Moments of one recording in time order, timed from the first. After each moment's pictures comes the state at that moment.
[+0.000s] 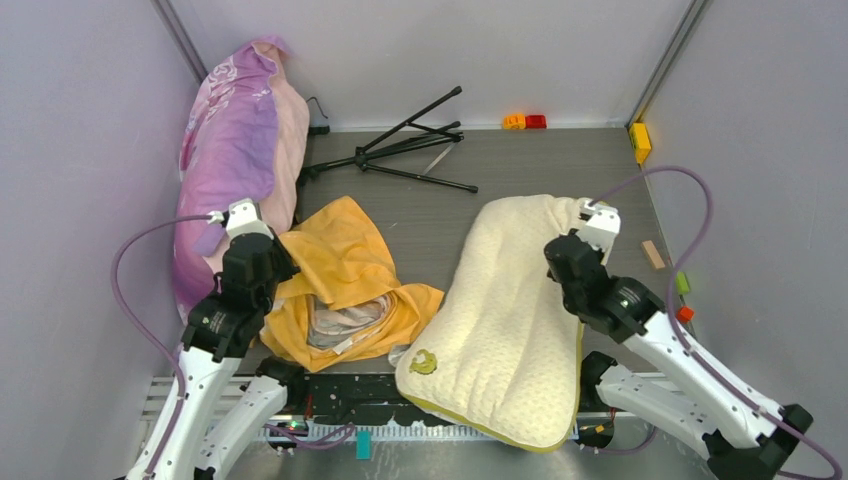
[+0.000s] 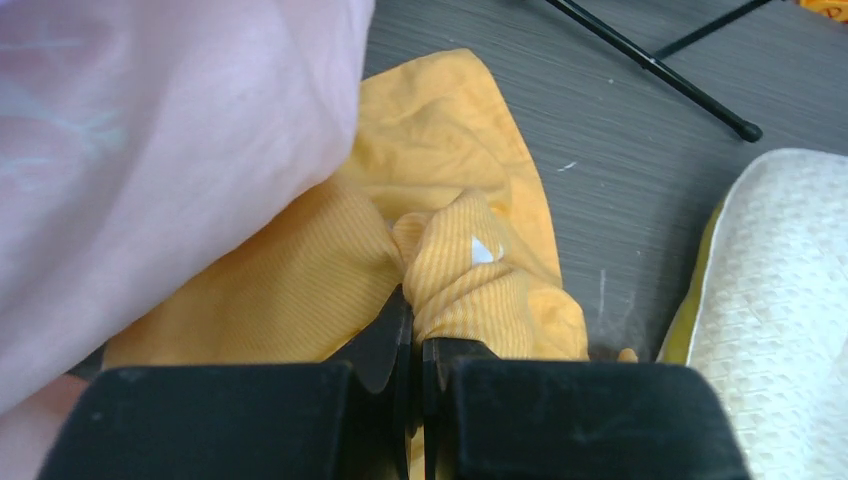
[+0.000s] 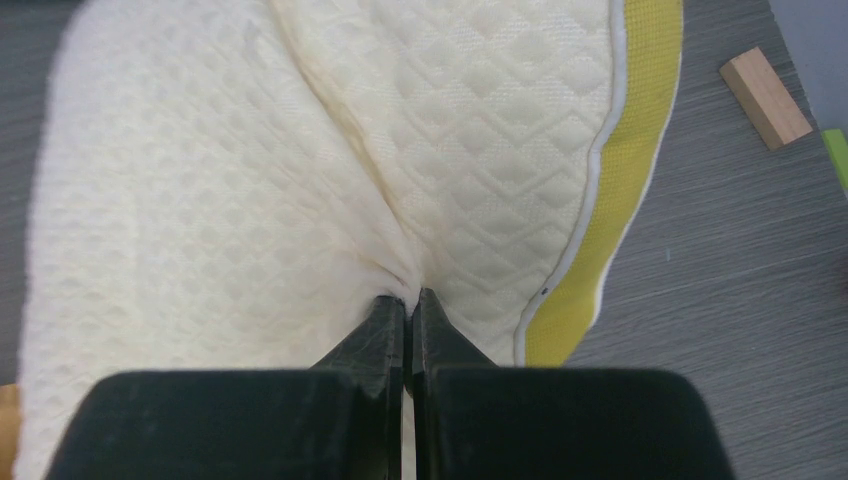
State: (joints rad) left arm -0.32 0.63 0.89 -0.74 -0.39 -0.45; right arm 0.69 0.83 0.81 -0.75 0.76 0.65
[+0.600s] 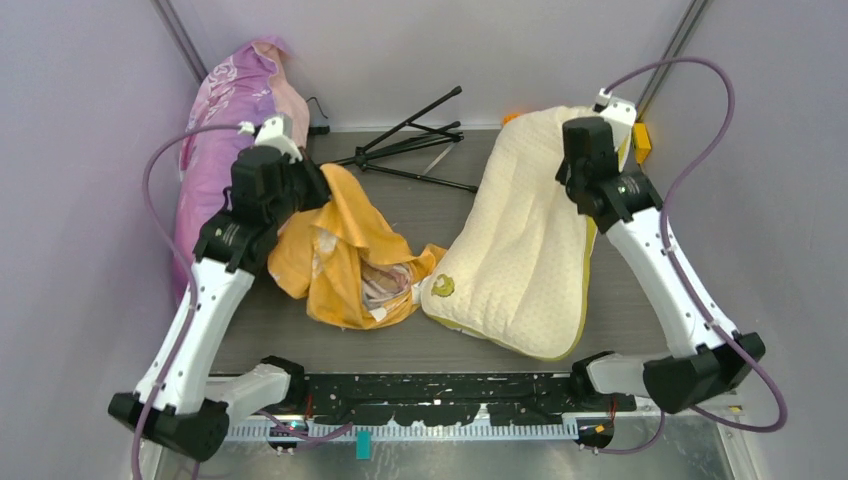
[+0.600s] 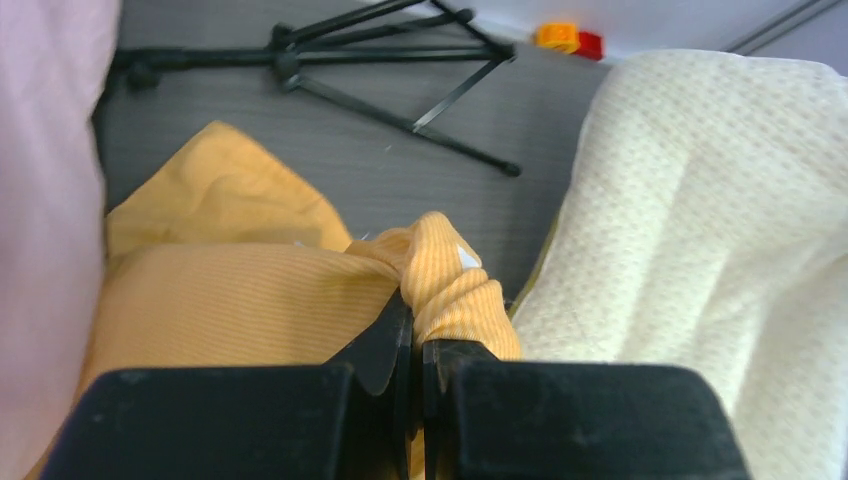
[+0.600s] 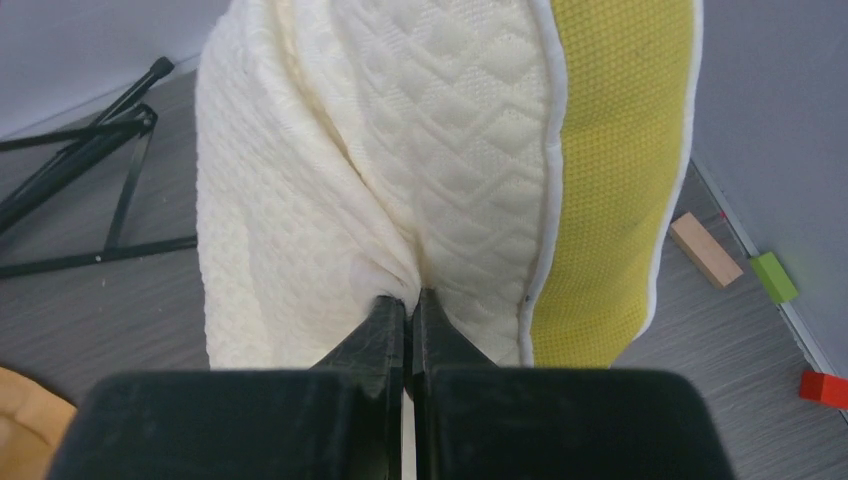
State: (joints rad) left arm -0.33 1.00 1.27 -0.64 -0.07 -0.47; right arm 0.37 1.24 1.40 -0.74 0.65 0.48
